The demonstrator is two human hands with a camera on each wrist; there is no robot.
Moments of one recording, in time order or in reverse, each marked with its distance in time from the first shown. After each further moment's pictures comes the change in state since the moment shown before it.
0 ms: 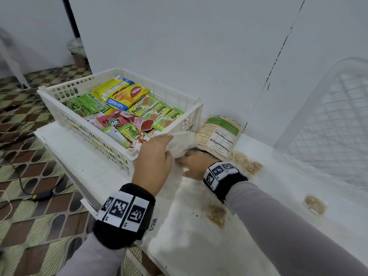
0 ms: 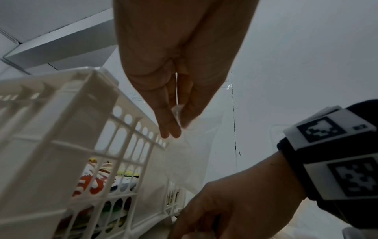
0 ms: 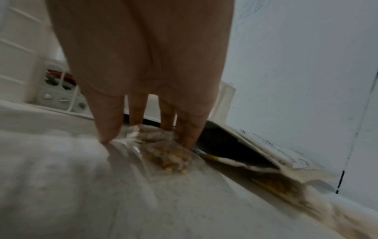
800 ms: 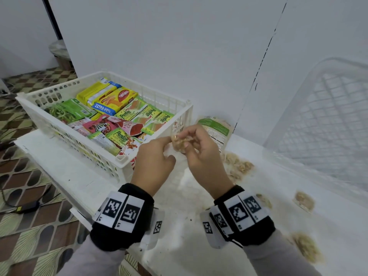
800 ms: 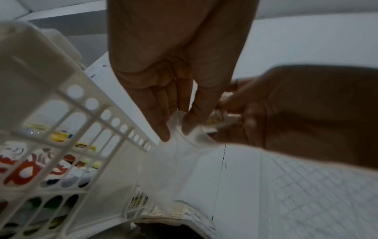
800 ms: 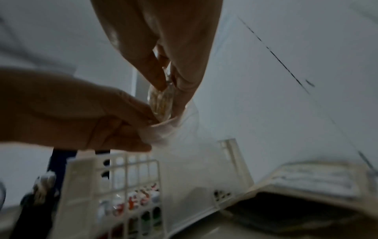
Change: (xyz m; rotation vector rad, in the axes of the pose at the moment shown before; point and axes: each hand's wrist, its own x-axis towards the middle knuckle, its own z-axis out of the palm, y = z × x) left_hand 0.011 0.015 0.004 -0.202 -0.094 -0.059; right_hand -0.080 -0.045 -0.059 1.148 0.959 -0.044
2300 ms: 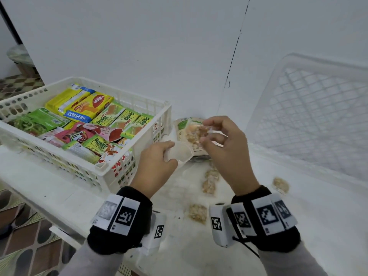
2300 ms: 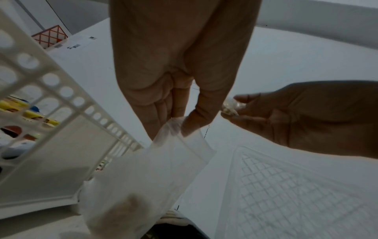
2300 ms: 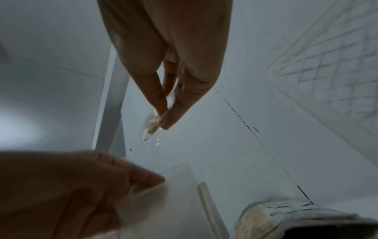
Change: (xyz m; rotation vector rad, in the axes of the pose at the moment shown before) left_hand -0.001 0.019 0.019 -0.188 -0.254 -0.029; right_hand -0.015 -0.021 -0.063 -0.089 0.258 0.105
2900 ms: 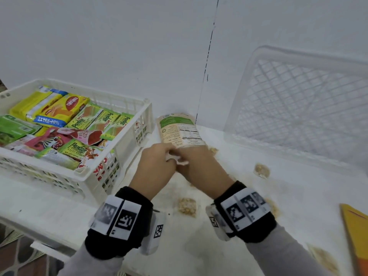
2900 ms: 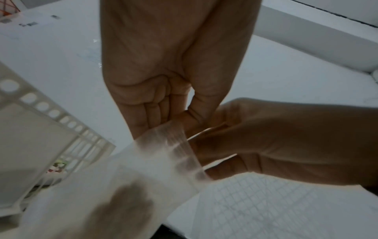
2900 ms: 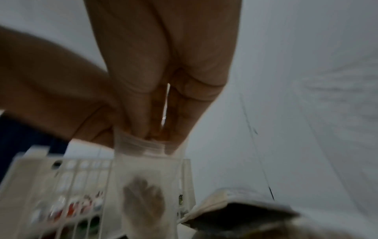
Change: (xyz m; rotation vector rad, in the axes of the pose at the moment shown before) left_hand 0.000 0.012 0.020 0.140 -0.072 0.115; right_hand -0.021 0.024 0.012 -0.763 -0.389 -0.053
